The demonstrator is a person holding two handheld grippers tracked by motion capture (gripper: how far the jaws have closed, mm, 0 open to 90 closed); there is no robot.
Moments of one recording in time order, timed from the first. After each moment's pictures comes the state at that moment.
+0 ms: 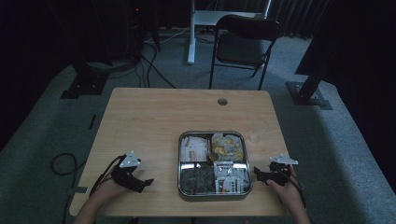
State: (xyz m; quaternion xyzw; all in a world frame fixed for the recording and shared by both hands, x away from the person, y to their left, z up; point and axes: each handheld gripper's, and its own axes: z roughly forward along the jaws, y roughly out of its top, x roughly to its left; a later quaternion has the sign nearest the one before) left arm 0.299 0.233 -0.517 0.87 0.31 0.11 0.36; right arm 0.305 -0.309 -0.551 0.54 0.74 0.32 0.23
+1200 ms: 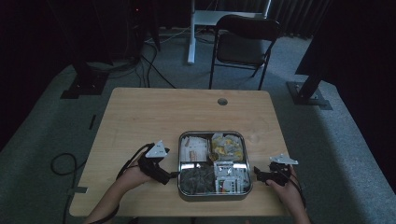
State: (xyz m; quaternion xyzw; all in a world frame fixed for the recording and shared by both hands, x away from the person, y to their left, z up) left arm 0.321 0.147 -0.475 0.88 0.21 0.09 0.41; right arm 0.305 -0.309 -0.551 0.54 0.74 0.32 0.23
